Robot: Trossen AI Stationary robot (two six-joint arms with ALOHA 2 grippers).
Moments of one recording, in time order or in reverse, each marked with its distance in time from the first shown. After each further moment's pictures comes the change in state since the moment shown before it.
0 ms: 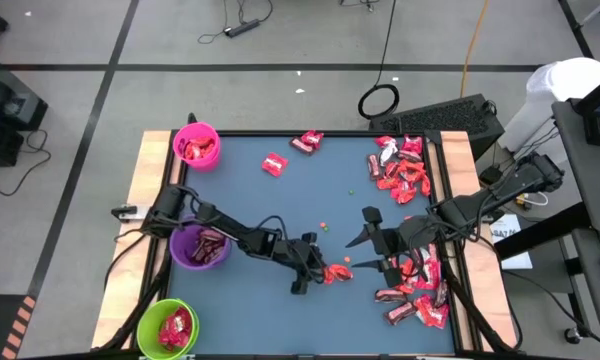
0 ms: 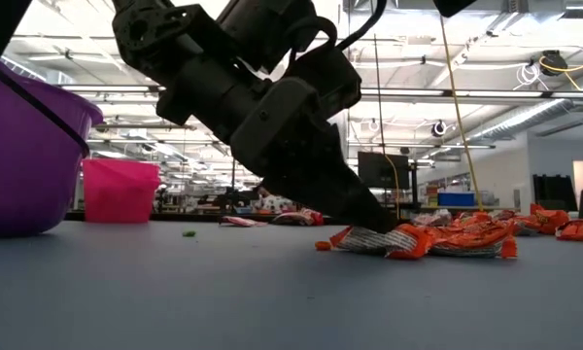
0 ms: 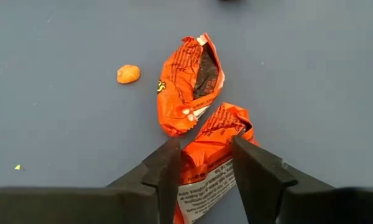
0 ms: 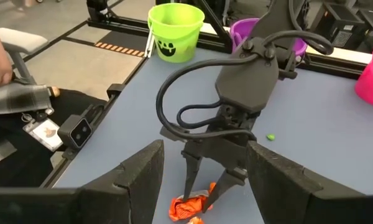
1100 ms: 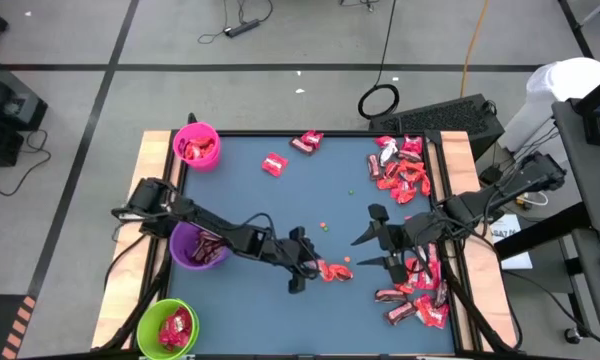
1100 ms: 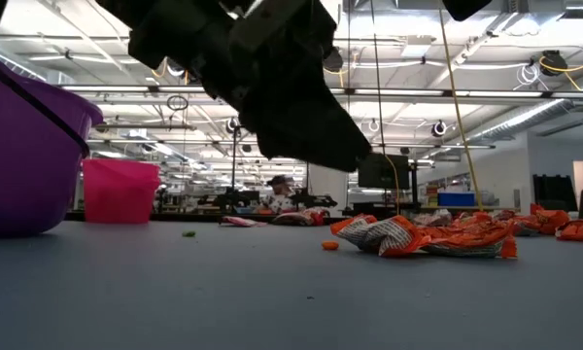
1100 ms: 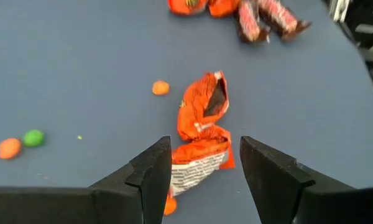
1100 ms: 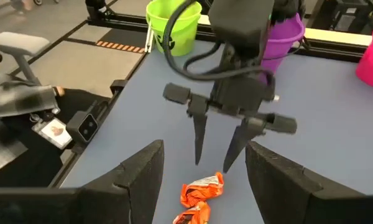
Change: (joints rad) left arm -0.036 -0.180 -0.030 -0.127 -0.156 -0.201; right arm 0.002 -0.055 0.000 -0.083 -0.003 0.059
